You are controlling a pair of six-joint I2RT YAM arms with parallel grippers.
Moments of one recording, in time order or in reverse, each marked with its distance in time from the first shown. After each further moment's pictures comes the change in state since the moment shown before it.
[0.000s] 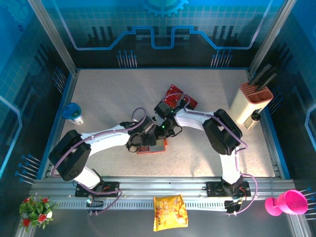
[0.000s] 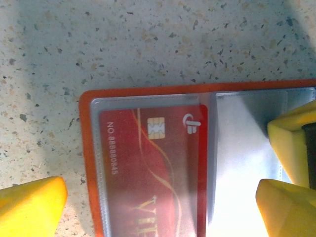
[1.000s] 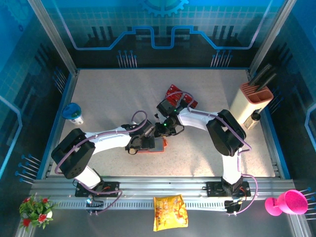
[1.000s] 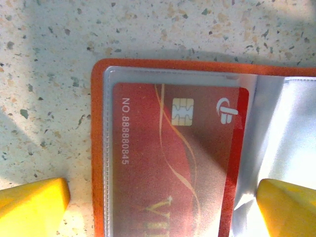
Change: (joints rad) left arm 0.000 0.031 -0.053 0.046 -0.019 0.003; right arm -0.027 -0.045 -0.024 0.019 0.002 0.069
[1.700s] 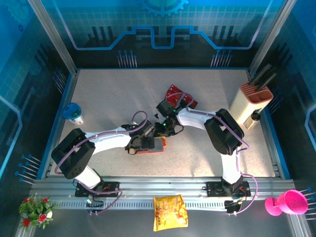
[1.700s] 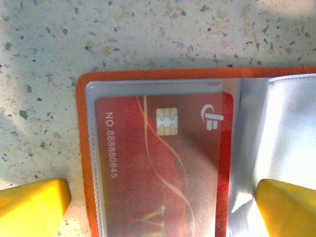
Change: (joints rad) left arm 0.000 0.000 -0.003 0.002 0.000 0.019; right arm -0.003 0.030 0.005 0.030 -0.036 0.051
